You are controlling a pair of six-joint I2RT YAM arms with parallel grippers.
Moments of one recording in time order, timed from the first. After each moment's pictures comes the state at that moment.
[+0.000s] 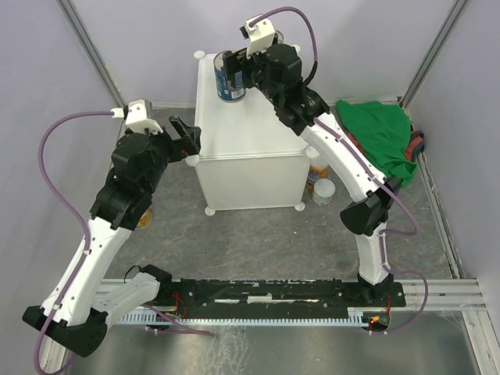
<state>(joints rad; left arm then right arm) -0.43 0.92 1.19 -0.41 -0.28 -0.42 0.69 2.08 2.42 -0.32 0.15 -0.03</state>
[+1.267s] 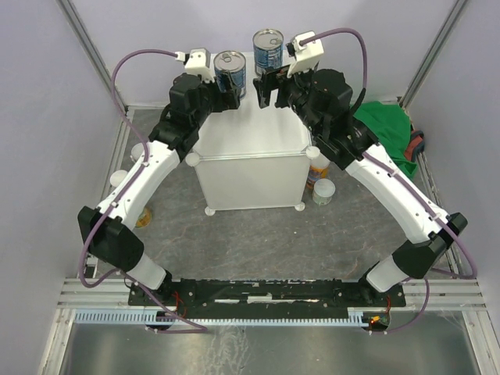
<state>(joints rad) -0.44 1.56 1.58 -0.12 -0.12 -0.27 0.69 1.56 1.81 -0.18 0.23 0.04</state>
